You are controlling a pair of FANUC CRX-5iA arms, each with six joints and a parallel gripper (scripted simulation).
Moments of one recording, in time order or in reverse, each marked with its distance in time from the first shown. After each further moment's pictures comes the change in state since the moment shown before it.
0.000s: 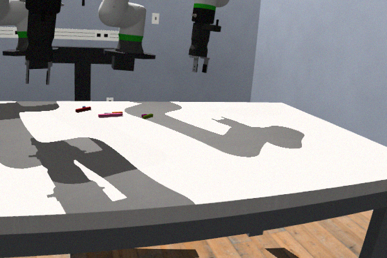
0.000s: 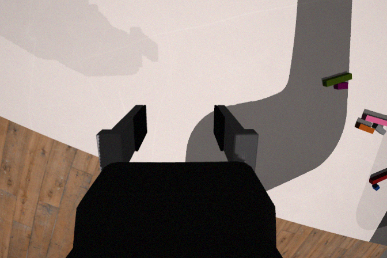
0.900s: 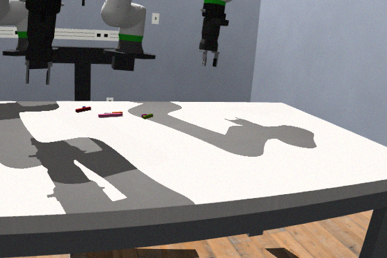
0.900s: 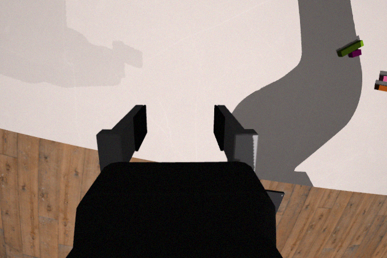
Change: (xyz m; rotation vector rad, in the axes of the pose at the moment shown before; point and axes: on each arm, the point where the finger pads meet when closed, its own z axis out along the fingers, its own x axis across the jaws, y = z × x) left arm -0.048 -0.004 -0.030 0.006 -0.005 0.197; right arm 0.000 0.000 0.000 0.000 0.000 0.000
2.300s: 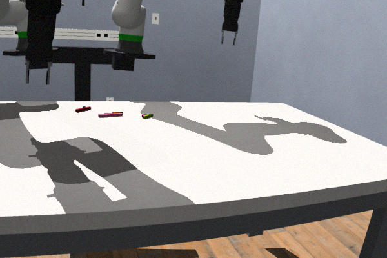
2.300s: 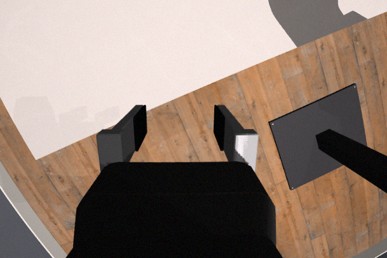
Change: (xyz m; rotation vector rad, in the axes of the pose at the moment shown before) left arm -0.142 0.077 -0.102 -0.002 -0.027 0.644; right arm 0.000 0.000 0.000 0.000 0.000 0.000
